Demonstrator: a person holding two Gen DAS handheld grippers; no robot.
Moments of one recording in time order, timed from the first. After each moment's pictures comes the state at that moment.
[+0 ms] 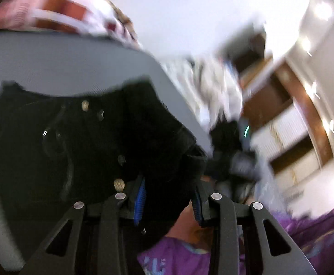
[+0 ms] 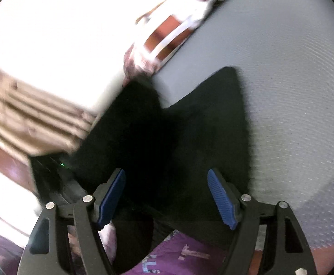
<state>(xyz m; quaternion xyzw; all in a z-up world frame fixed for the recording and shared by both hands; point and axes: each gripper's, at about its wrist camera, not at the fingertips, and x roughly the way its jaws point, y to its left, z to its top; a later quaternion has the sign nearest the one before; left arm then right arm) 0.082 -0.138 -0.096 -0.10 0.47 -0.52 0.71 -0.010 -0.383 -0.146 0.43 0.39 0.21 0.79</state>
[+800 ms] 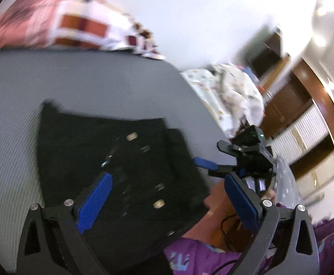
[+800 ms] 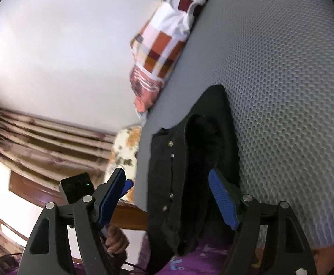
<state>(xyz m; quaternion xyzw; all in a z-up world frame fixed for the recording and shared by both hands) 0.103 -0.089 -0.080 -0.11 0.47 -0.44 0.76 0.006 -0.414 -0.154 0.51 0.37 0.22 0.74</state>
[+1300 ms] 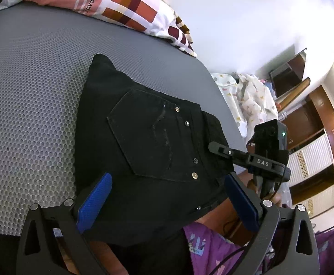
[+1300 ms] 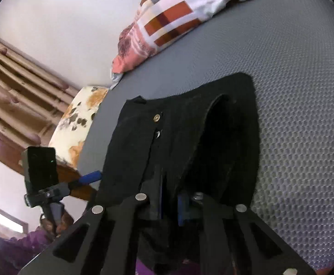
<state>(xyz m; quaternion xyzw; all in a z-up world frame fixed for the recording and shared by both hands) 0.090 -0.041 -0.117 -0.16 0.50 -0.39 0.75 0.036 -0.347 -0.138 0.31 0.44 0.19 0.82</state>
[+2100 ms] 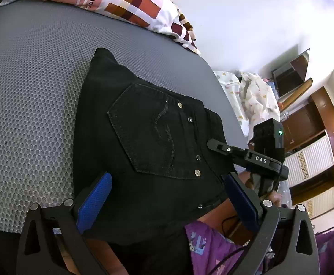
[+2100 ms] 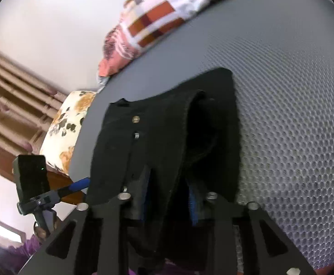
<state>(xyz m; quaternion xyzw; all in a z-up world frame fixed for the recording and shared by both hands) 0.092 -0.043 -0.124 -0.16 0.51 -0.38 0.75 0.039 -0.360 -0.152 0.31 0.46 0.16 0.81</state>
